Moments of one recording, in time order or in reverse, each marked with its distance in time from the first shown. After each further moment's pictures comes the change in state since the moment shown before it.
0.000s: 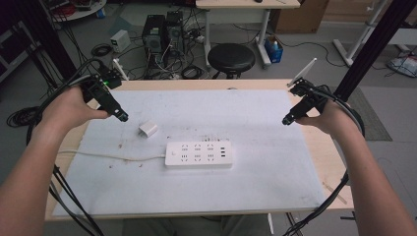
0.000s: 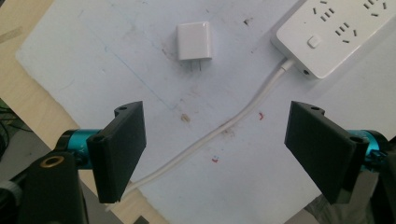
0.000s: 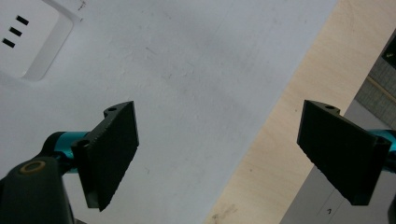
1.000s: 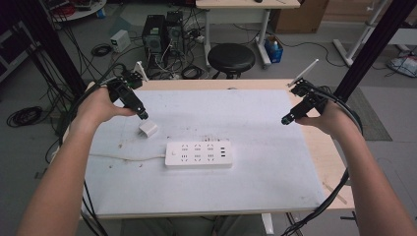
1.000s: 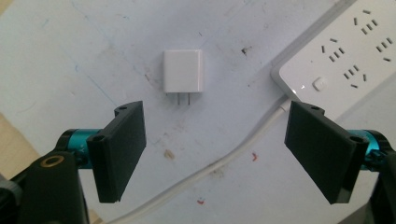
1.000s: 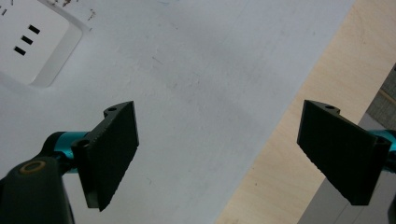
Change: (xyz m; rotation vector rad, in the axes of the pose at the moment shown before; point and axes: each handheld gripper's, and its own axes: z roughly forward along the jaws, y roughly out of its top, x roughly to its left) left arm 0.004 0.041 0.062 0.036 -0.066 -0.070; right arm -0.005 -0.002 0.007 -0.046 0.047 -0.009
